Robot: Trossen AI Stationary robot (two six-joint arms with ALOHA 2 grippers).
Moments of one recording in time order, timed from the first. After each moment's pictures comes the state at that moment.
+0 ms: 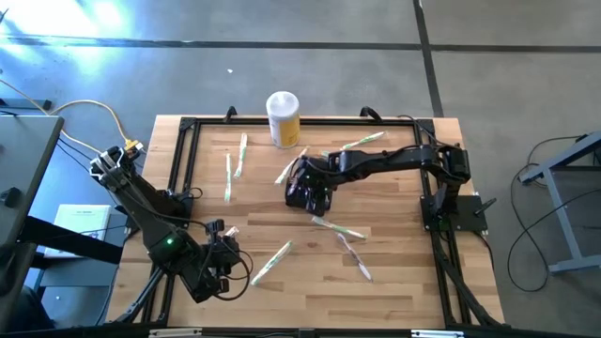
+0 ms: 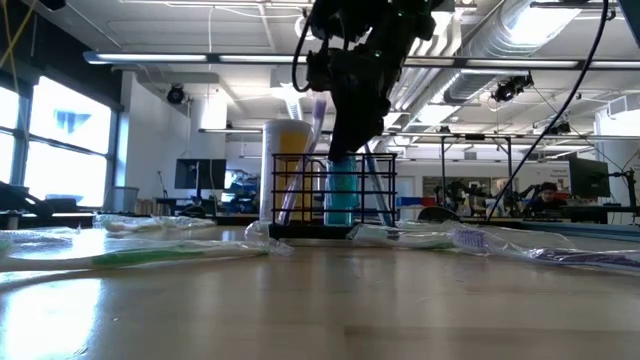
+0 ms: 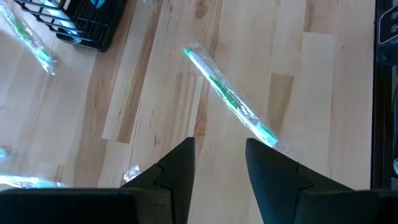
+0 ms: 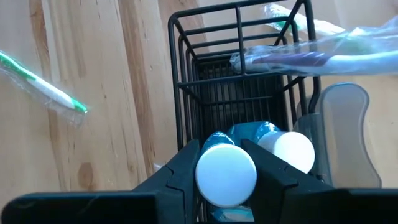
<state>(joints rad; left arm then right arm) -0.83 1.42 1.27 -1.06 -0.52 -0.92 -0.09 1.87 1.45 -0.67 -0.06 0.16</state>
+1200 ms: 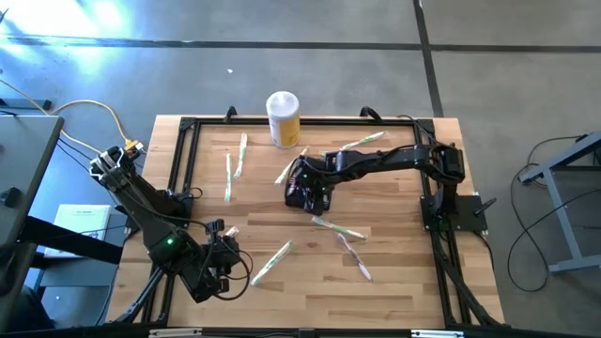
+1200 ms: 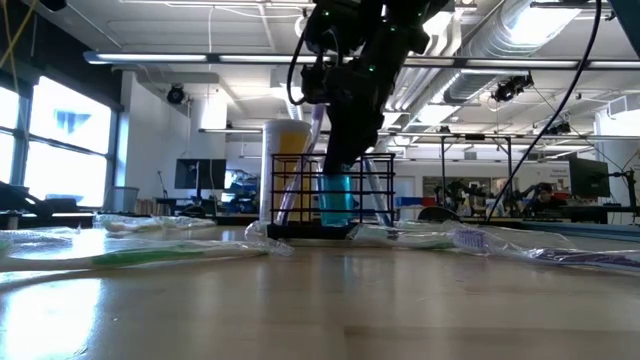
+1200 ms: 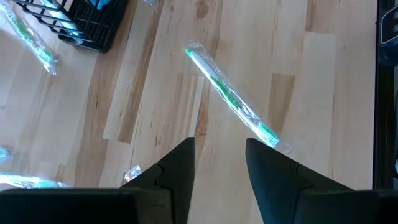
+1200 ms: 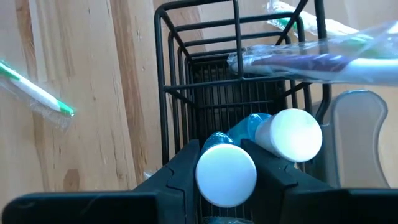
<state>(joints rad) -0.83 1.42 1.27 -1.06 -0.52 -0.92 -0.10 1.93 1.45 -0.62 -0.08 0.13</state>
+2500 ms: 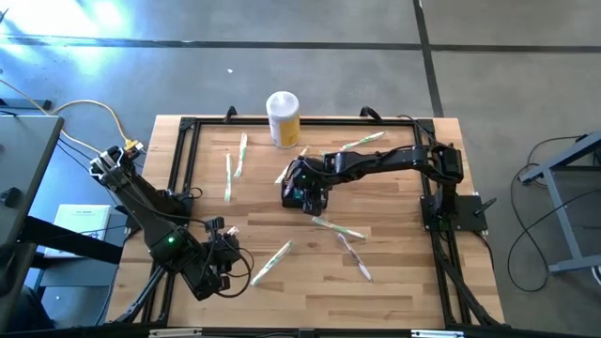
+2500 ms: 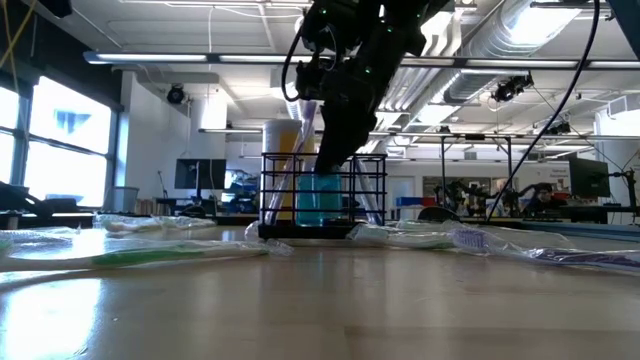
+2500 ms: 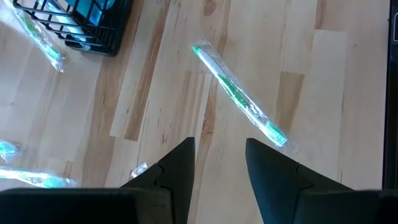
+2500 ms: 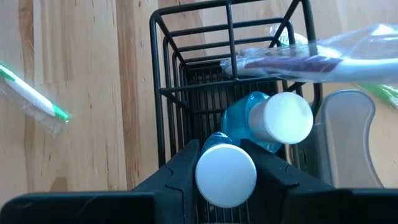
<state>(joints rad) -0.82 1.41 1.27 -1.08 -0.52 -0.92 -0.10 1.93 1.45 -0.58 -0.06 0.06</state>
